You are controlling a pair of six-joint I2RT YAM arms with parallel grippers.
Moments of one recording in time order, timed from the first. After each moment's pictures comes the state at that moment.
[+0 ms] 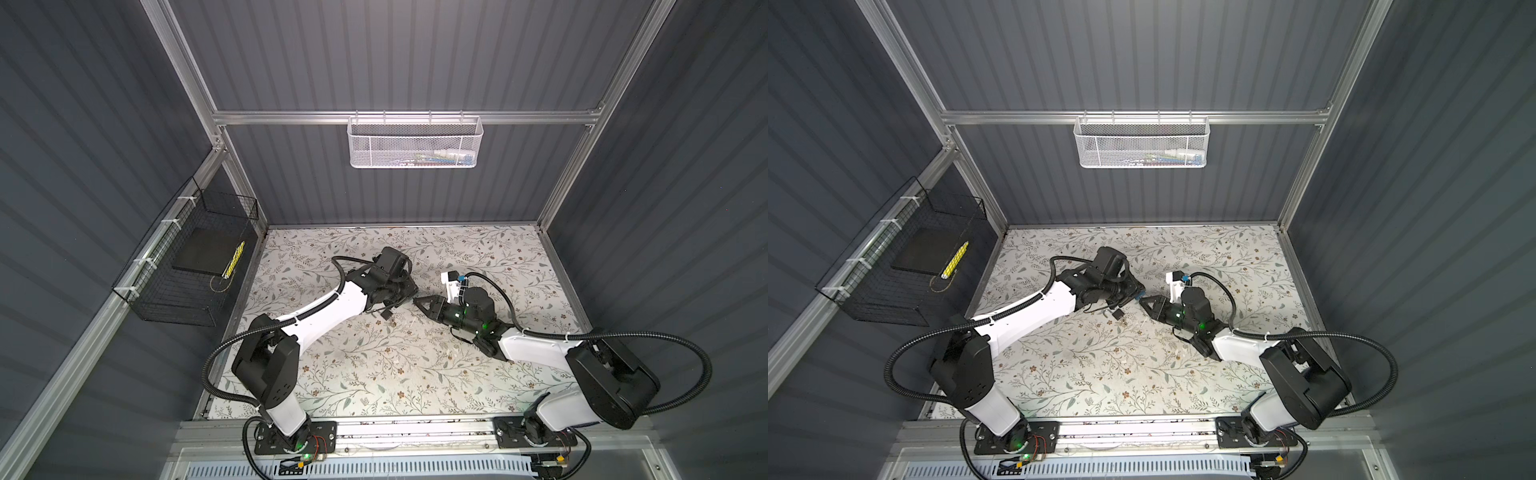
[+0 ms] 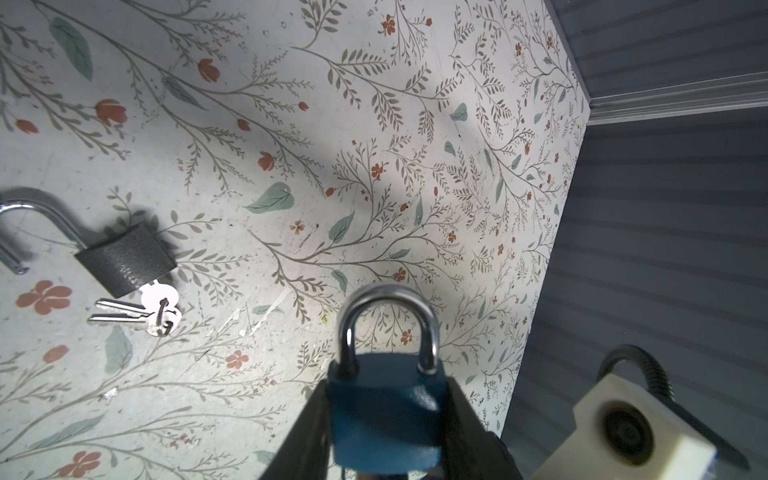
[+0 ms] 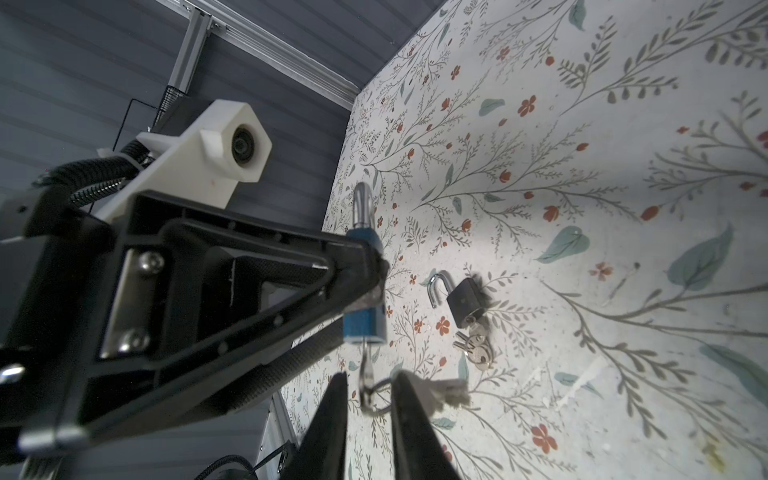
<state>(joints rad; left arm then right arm) -0.73 1.67 1.31 -0.48 0.13 -1.16 0.62 1.47 0.55 0.65 -0.36 0.97</state>
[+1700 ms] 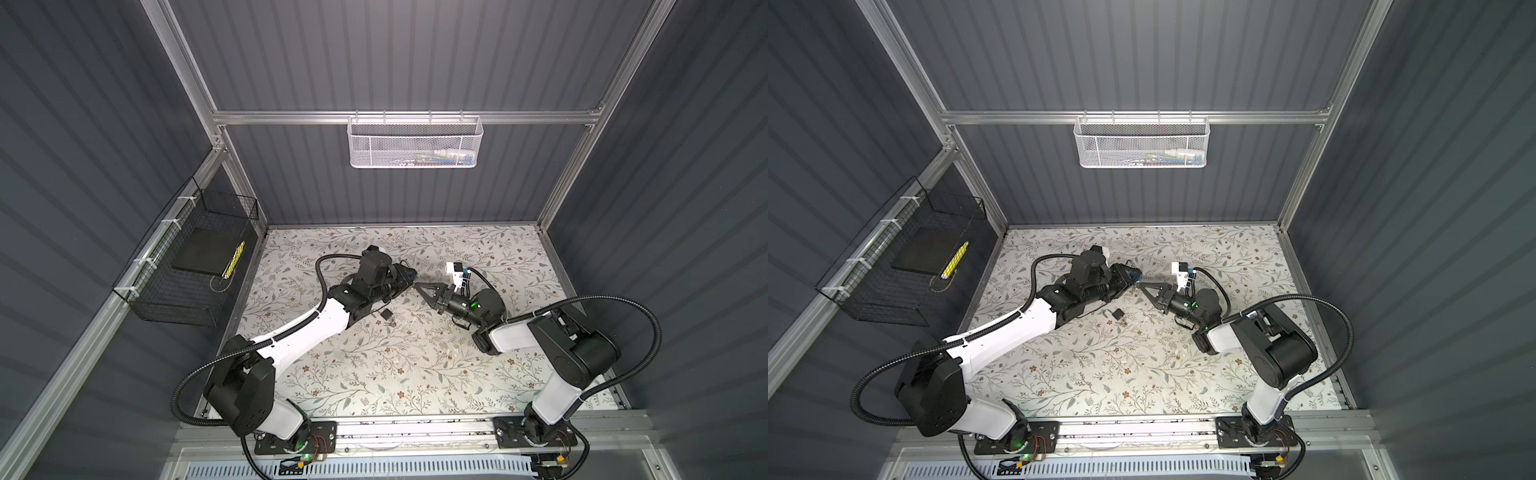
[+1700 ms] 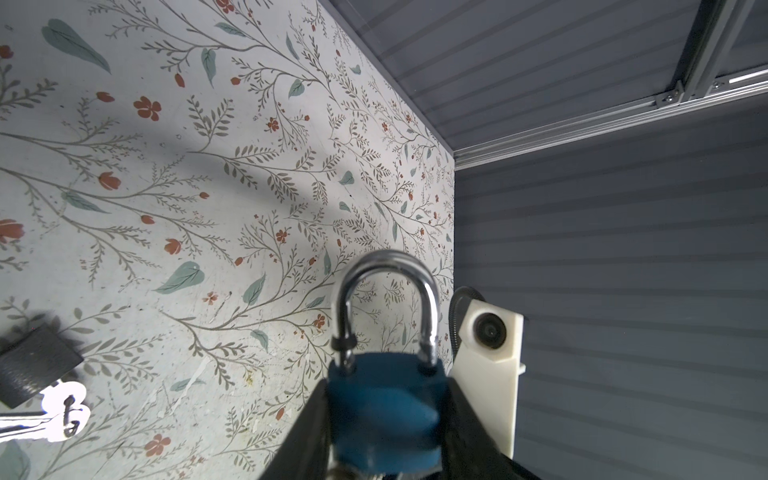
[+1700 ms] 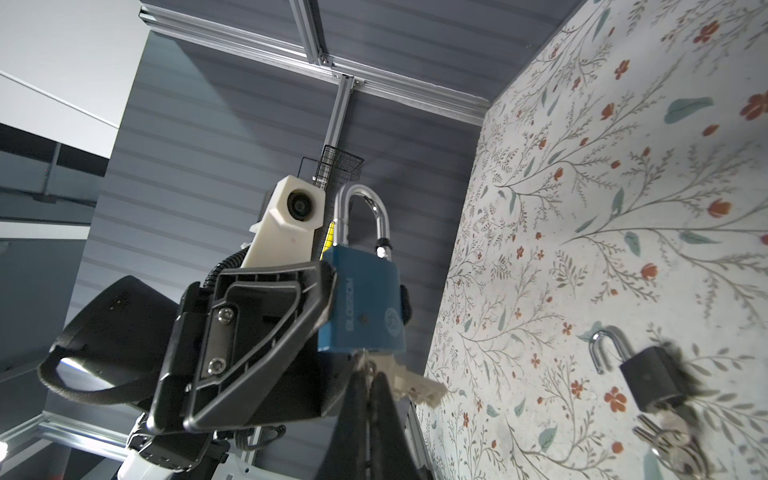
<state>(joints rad) -0.72 1.48 1.09 -0.07 0.11 -1.12 0.52 1.73 0.54 1.36 -0.60 1.40</state>
